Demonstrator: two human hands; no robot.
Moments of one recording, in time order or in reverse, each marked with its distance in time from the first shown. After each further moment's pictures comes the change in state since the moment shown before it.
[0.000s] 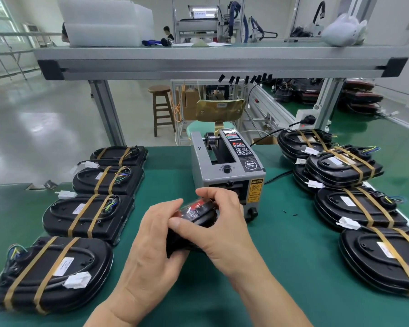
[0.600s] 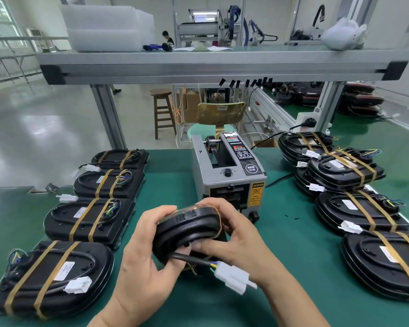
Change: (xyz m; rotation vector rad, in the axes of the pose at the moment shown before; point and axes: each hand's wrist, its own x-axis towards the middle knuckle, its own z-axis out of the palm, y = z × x) left_hand -0.002 0.007 -0.006 -0.221 0.065 -0.069; right_hand 0.012 0.031 -0.030 0.156 -0.300 -0.181
